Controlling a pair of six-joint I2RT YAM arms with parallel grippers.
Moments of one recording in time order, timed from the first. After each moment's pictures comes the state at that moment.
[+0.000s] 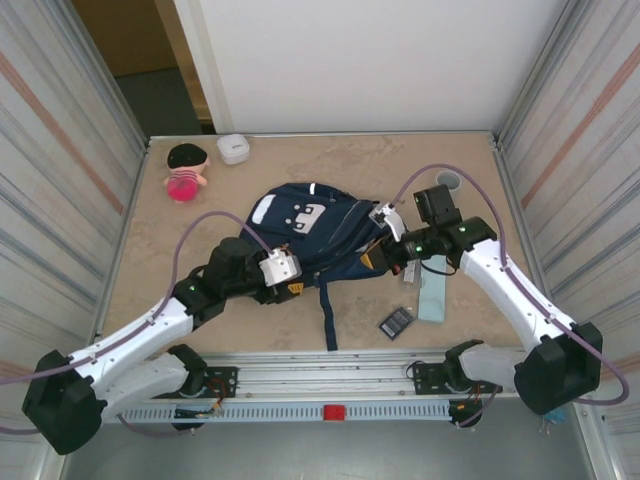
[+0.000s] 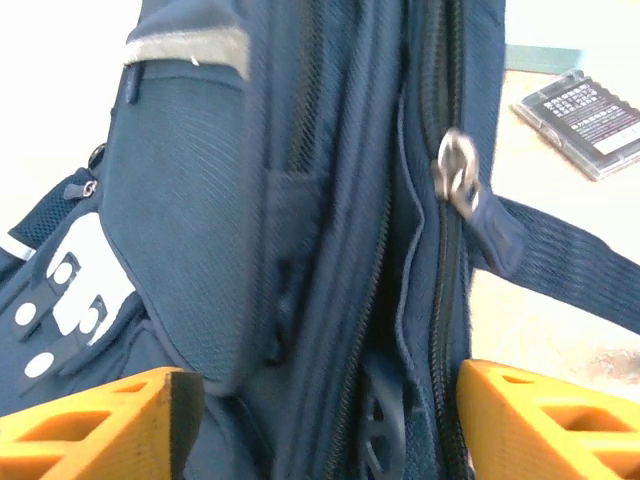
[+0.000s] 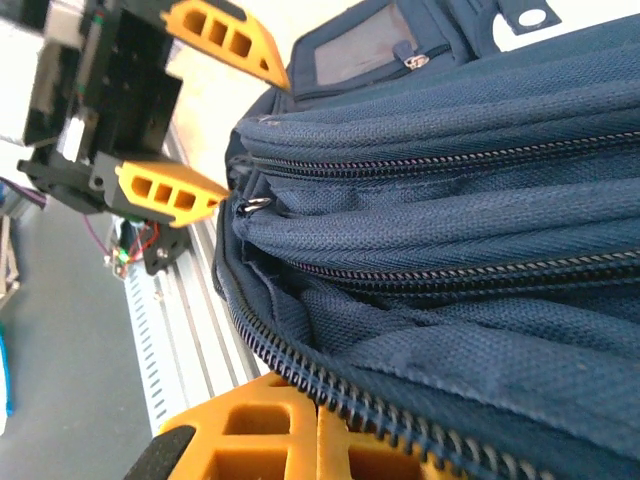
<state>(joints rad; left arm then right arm) -0.68 0.94 0.52 -0.12 0.31 0.53 0.38 1.20 1.02 -0.80 -0.81 -0.17</state>
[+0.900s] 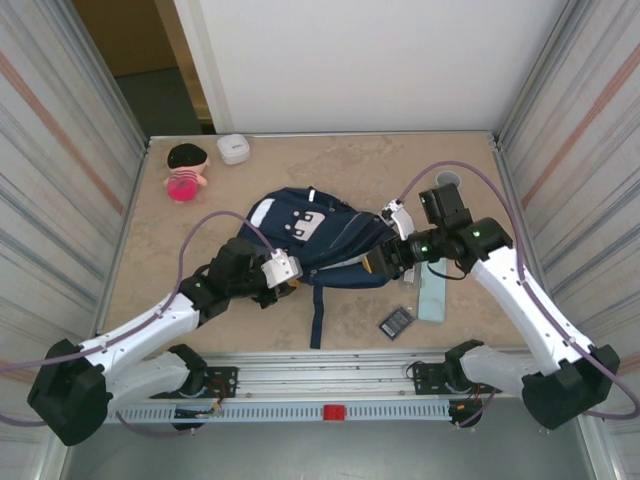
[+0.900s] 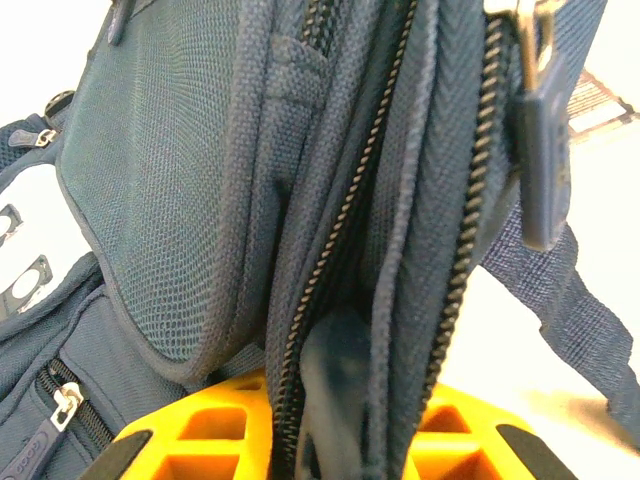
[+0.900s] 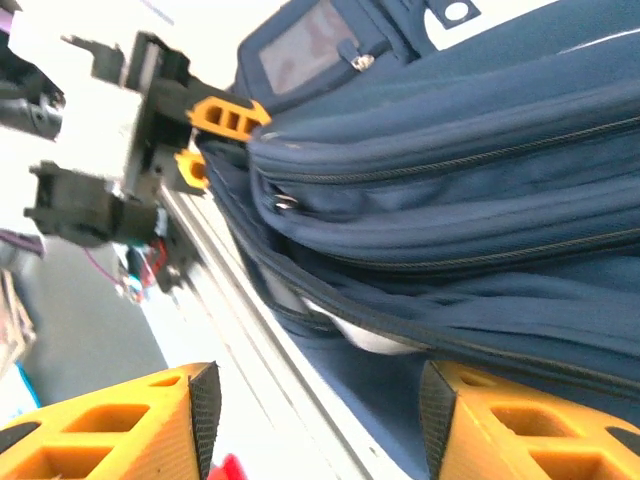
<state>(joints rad) -0.67 1.01 0.54 -0.17 0.36 0.45 0.47 1.10 1.11 -0.93 -0.65 0.10</state>
